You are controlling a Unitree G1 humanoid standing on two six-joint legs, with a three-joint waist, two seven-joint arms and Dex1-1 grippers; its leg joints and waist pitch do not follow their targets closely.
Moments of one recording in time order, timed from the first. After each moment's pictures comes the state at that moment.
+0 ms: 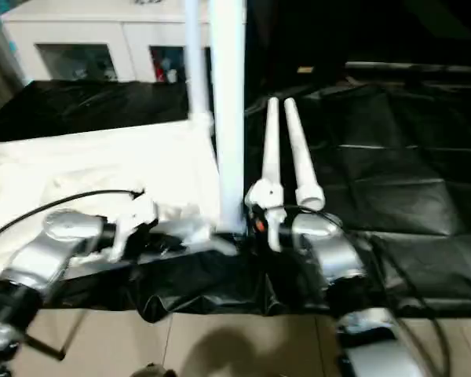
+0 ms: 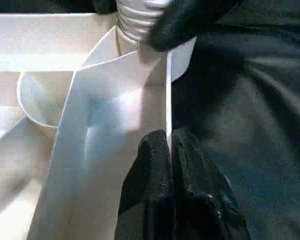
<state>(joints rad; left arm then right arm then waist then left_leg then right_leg) -0.55 0.37 -0.27 0.52 0.00 0.17 -1.02 -0.60 -0.15 0.07 0.75 0.10 0.10 0.80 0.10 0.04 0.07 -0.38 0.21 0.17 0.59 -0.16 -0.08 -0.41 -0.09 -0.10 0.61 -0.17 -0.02</state>
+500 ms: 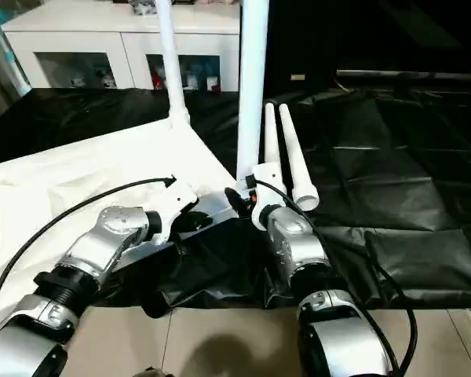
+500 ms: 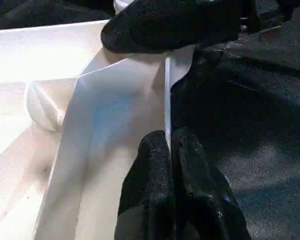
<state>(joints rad) -0.62 0.22 -0.27 0.63 0.07 0.20 -0.80 -0.68 -0.04 -0.03 0.93 0.08 0.03 0.44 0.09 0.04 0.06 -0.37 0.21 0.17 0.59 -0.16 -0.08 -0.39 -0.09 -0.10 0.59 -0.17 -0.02</state>
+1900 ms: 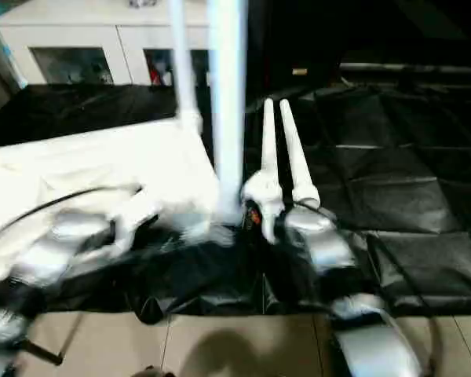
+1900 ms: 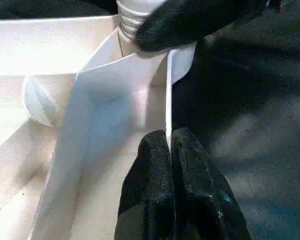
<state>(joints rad) -0.60 0.30 -0.25 0.60 0.02 0.19 -0.88 -0.67 -0.12 0.04 0.88 0.06 0.03 0.61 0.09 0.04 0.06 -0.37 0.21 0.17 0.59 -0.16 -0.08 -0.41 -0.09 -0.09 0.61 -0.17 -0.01</state>
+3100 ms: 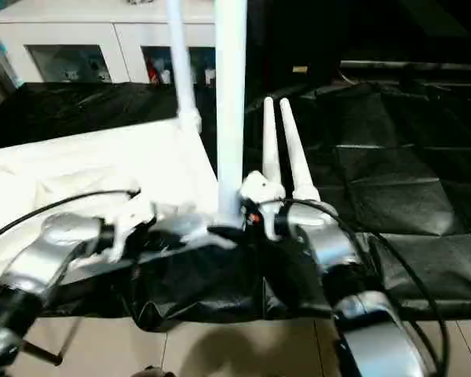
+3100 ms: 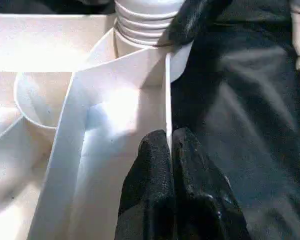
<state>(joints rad) -0.43 0.49 -0.24 0.39 -0.09 0.13 -1.20 -0.61 -0.29 0.20 0.68 0.07 -0.01 1.15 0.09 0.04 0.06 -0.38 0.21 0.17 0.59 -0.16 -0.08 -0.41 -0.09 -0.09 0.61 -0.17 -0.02</state>
